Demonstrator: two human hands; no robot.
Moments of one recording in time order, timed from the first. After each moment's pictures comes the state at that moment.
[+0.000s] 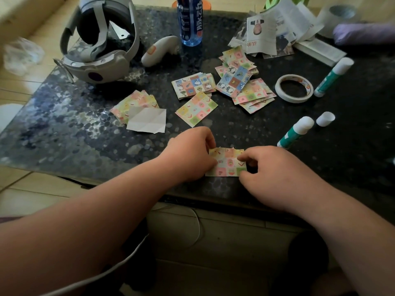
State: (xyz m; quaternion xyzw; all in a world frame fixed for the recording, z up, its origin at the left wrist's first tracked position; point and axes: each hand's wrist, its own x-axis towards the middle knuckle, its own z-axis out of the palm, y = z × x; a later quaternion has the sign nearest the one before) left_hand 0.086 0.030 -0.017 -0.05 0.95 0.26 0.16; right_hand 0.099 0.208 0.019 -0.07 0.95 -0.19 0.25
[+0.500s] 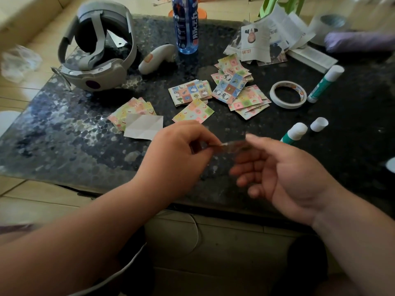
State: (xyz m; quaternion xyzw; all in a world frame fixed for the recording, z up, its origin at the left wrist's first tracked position) left_hand 0.120 0.021 0.009 0.05 0.91 0.40 -0.12; right_hand 0.100 0.214 0.025 0.16 0.62 -0.70 0.33
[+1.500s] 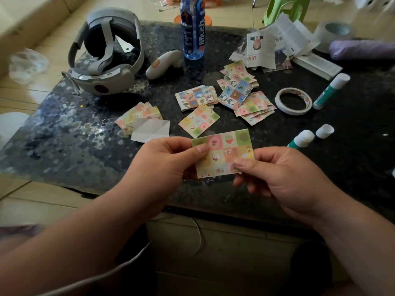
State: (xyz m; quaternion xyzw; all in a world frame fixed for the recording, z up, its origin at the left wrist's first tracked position) left_hand 0.134 0.010 0.028 -0.19 0.66 0.72 0.08; right_hand 0.098 0.210 0.025 0.01 0.73 -0.62 0.30
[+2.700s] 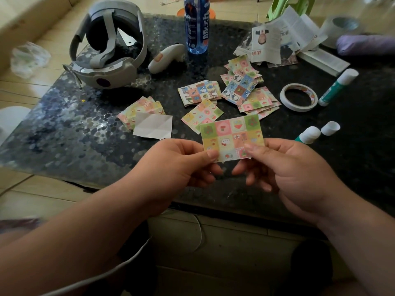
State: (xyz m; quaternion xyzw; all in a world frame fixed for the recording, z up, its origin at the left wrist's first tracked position) left_hand 0.136 0.009 0.027 -0.17 0.67 0.70 0.18; right_hand 0.098 0.206 0.021 0.02 0.69 -0.67 0.26
